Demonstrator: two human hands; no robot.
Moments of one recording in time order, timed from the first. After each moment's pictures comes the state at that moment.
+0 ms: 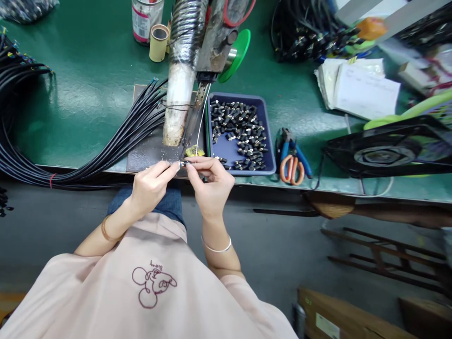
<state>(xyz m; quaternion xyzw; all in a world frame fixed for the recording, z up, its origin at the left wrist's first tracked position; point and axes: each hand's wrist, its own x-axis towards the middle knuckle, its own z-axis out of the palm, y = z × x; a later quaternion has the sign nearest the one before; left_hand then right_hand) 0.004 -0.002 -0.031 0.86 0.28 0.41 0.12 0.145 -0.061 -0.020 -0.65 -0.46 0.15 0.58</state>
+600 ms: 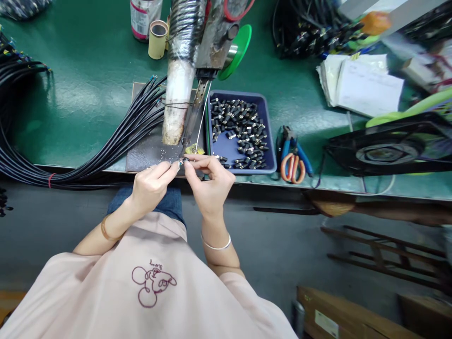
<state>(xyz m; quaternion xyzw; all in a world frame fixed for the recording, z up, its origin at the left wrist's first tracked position) 0.005 -0.004 -0.042 0.86 0.28 0.40 0.12 0.144 -0.057 -0.016 -0.66 -0.52 0.07 0.54</state>
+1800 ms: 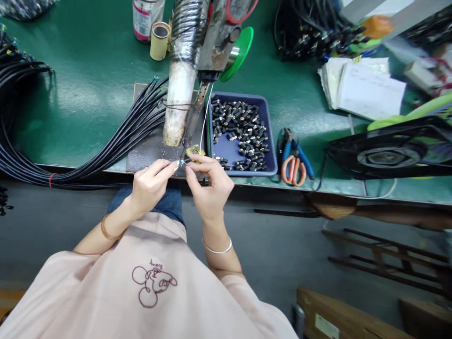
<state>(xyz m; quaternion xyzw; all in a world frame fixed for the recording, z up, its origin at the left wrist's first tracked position) 0.005 0.000 -0.030 0.85 0.27 0.44 0.11 0.147 -0.064 -0.022 -0.63 -0.56 0.04 0.54</state>
